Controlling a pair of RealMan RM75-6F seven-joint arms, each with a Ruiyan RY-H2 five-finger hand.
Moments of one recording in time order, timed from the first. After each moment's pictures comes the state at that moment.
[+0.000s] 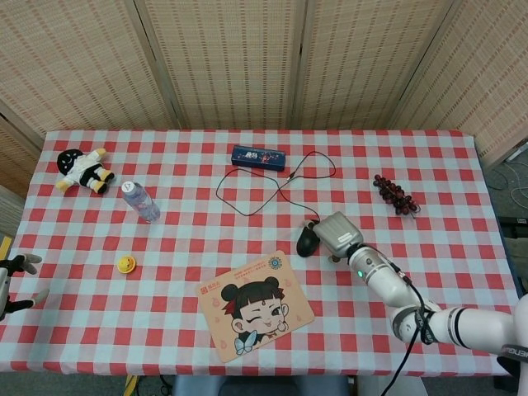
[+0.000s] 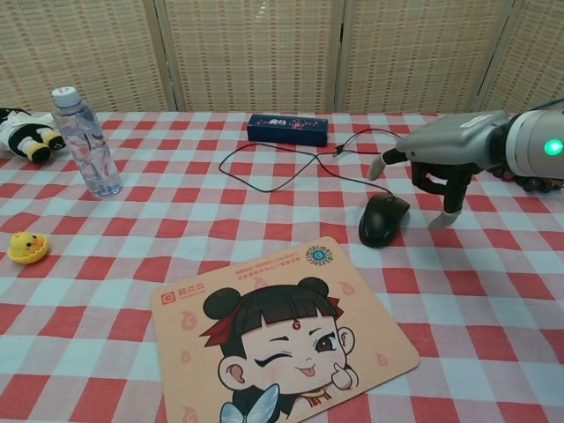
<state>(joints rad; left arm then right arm) -0.13 -1.11 -0.08 -1.43 1.38 1.35 -0.19 0.95 -1.33 0.02 -1.58 -0.85 0.74 -0.62</state>
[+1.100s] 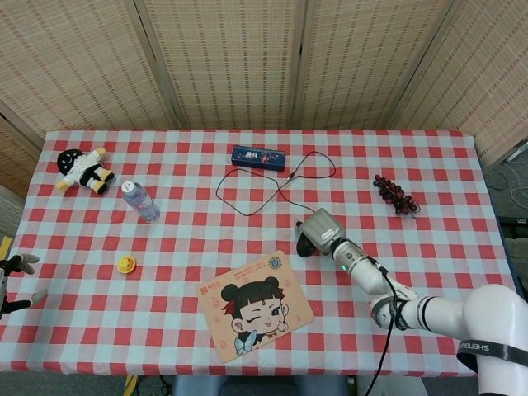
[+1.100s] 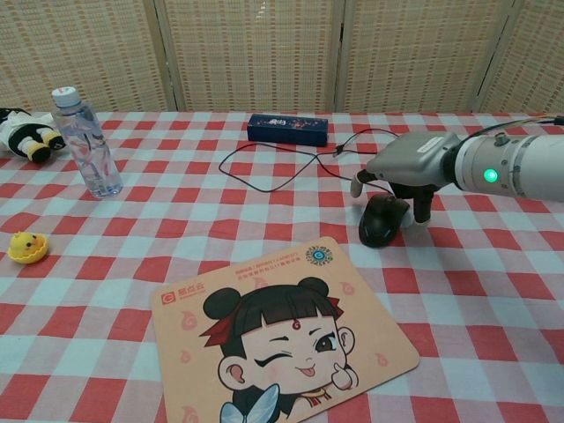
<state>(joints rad) -0.13 -1.11 -0.09 -1.43 1.37 1.35 -0.21 1.01 -1.52 -0.01 -1.29 -0.96 0.70 -0.61</state>
